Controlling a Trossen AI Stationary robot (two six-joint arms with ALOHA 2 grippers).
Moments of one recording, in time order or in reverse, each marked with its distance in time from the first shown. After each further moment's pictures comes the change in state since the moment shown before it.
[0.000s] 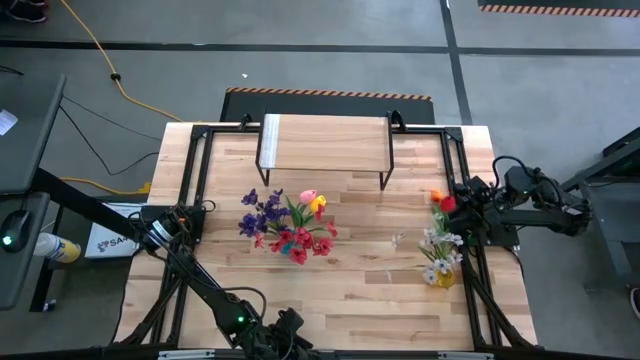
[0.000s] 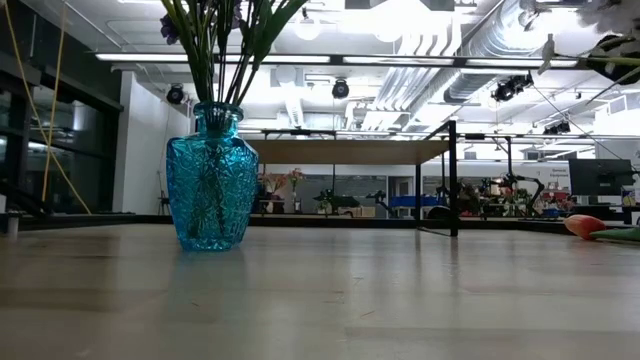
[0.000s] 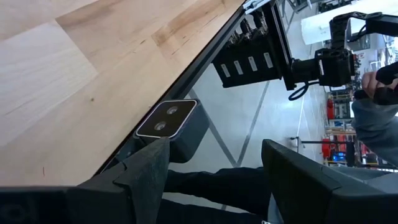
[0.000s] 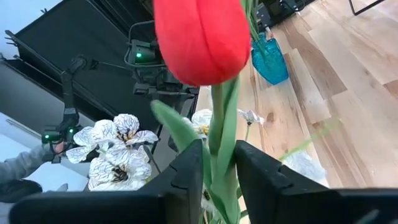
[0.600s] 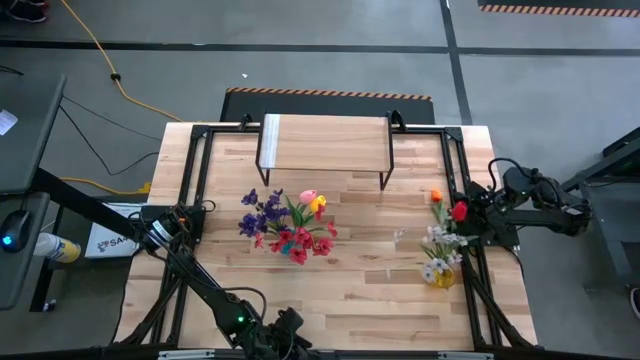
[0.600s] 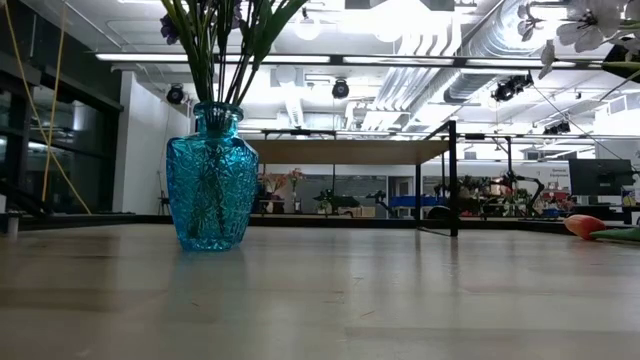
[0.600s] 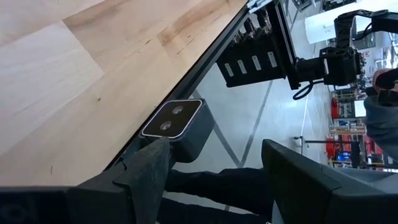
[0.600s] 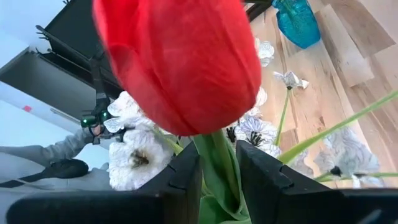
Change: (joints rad) left arm 0.000 0.000 0.000 -0.015 0.003 0.000; right arm 0.000 0.000 0.000 -0.037 -0.138 0.097
